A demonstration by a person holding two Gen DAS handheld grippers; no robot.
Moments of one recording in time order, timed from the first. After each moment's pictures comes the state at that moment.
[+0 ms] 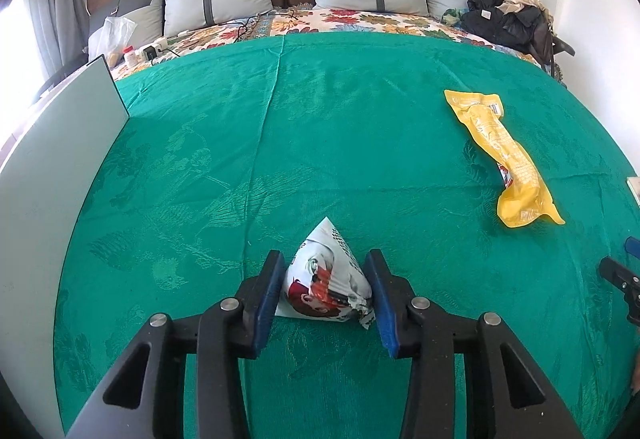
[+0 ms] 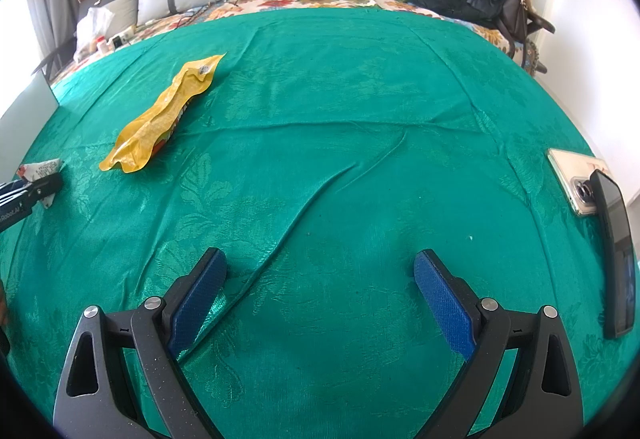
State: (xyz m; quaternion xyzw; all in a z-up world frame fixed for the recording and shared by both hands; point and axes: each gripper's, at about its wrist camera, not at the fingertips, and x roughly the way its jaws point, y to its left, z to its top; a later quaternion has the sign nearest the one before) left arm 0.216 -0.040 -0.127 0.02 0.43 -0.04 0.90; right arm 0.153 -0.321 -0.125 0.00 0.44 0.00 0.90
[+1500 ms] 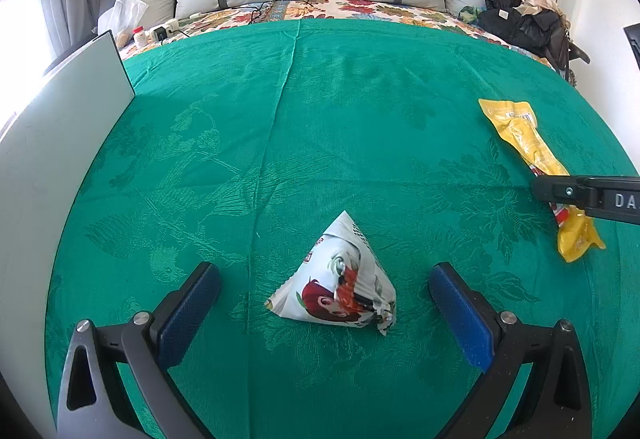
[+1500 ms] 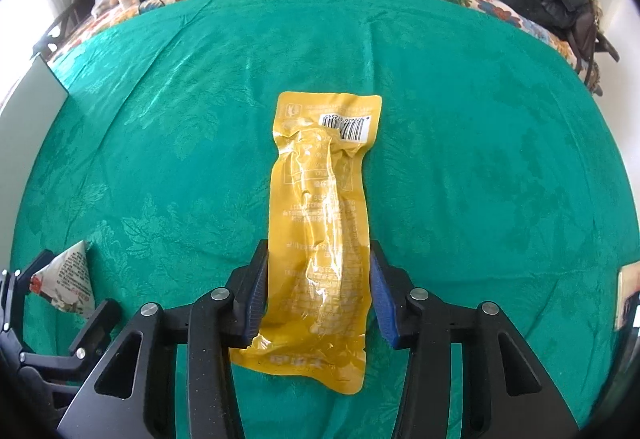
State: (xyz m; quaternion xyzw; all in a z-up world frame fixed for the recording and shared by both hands) left arm 0.223 -0.035 -0.137 0.01 0.46 -0.02 0.89; right arm 0.274 -0.219 -0.107 0.00 0.54 0.07 0.84
